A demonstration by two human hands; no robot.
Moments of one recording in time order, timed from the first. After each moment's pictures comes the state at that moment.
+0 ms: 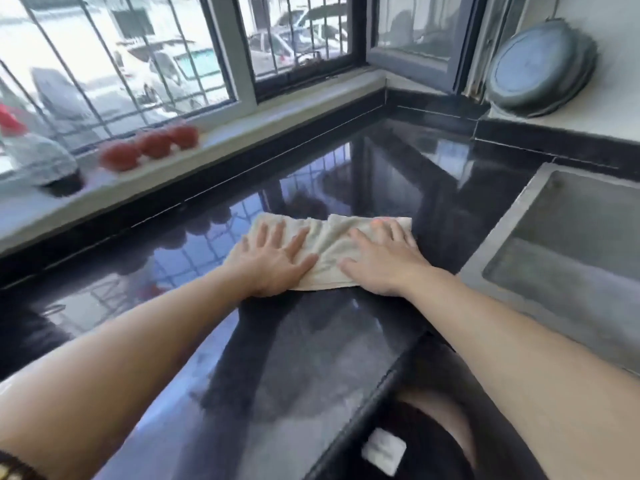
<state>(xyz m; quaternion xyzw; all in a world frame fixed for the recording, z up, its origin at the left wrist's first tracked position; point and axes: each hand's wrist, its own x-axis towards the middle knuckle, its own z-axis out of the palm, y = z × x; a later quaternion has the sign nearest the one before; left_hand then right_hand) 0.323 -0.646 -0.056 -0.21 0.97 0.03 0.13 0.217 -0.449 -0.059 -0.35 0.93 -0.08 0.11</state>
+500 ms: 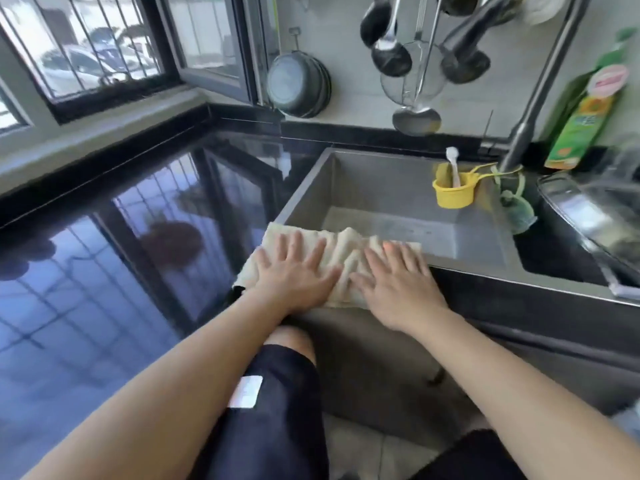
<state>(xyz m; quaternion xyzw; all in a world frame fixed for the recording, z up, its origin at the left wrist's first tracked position) 0.337 -0.344 -0.065 0.02 0.99 0.05 0.09 0.355 -0.148 -0.069 -0.09 0.99 -0.04 0.03</state>
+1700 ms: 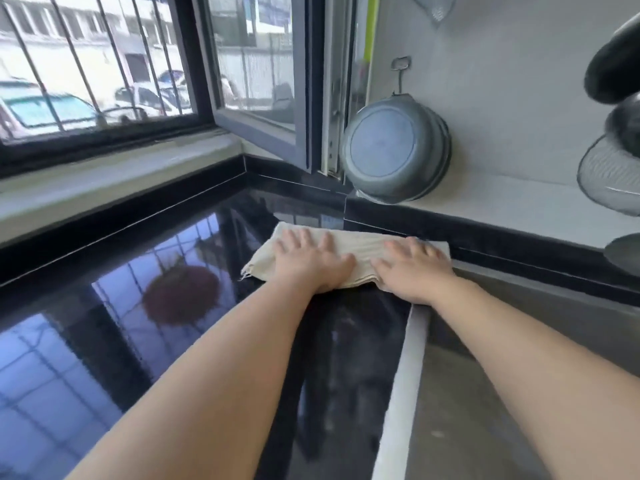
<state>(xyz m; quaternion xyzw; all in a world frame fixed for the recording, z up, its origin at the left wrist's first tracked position) -0.097 -0.483 -0.065 -0.09 0.99 0.07 0.05 -0.113 -0.300 -0.062 -0.06 0.99 -0.04 0.07</state>
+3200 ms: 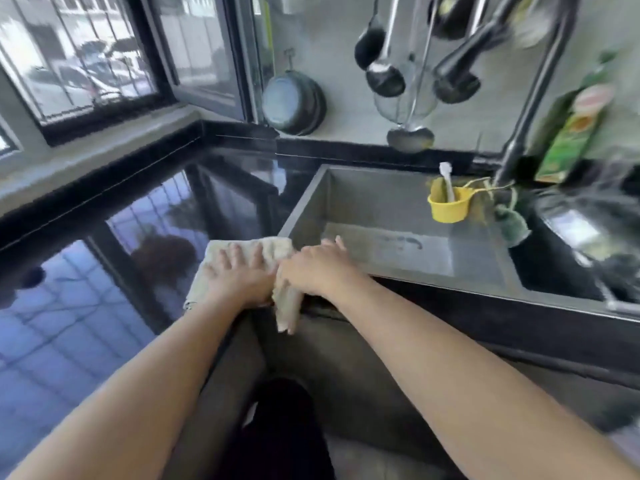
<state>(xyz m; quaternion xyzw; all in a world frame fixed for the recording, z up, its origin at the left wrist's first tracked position) 0.309 -0.419 -0.049 -0.08 0.99 0.00 0.12 0.300 -0.275 -0.013 -0.18 0.98 -0.03 0.11</state>
